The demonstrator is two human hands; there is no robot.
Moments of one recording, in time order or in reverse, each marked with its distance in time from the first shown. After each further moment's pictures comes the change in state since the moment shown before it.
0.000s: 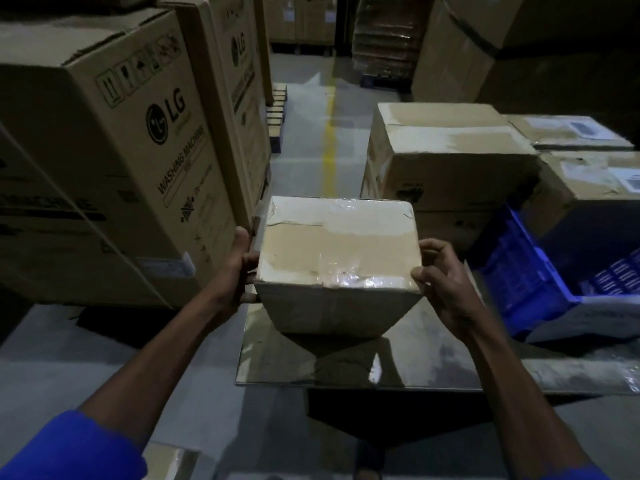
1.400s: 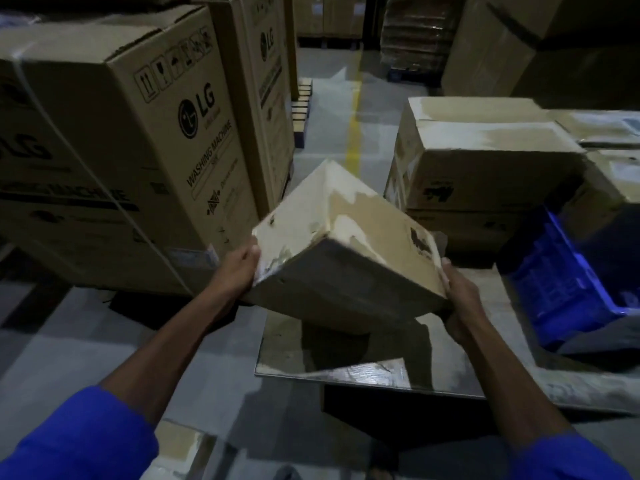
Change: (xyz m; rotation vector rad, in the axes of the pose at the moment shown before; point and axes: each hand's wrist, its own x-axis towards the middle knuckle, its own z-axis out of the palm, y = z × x) left_hand 0.002 0.001 -0.023 0.409 0.380 0.070; right_hand 0.038 0.068 -0.005 0.132 0.367 0.335
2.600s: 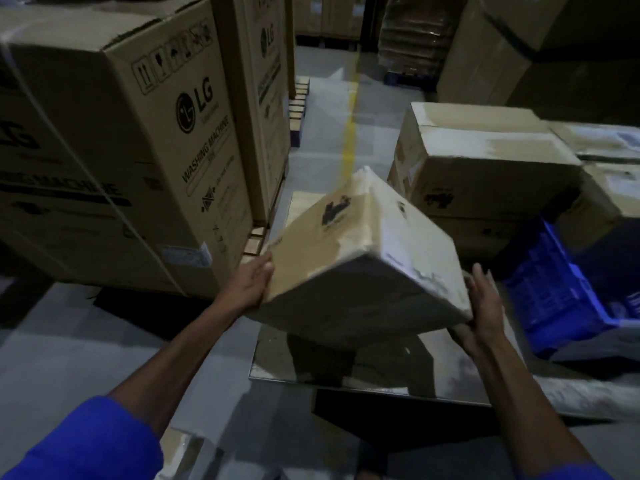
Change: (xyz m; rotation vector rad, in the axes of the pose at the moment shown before) left_hand 0.003 -0.027 0.006 0.174 -0.130 0.110; right_hand -0.029 -0.021 -0.007 0.352 -0.112 0.065
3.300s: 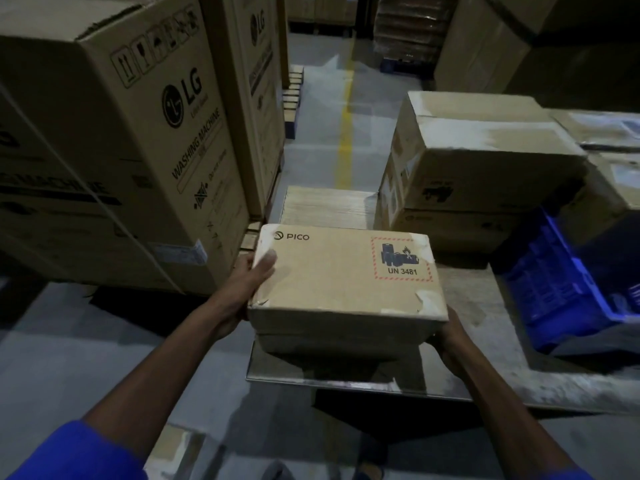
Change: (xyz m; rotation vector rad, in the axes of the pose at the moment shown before) left_hand 0.011 -0.009 0.009 -0.612 -0.156 -0.235; right_hand 0.021 0.051 -0.016 -0.615 0.028 0.010
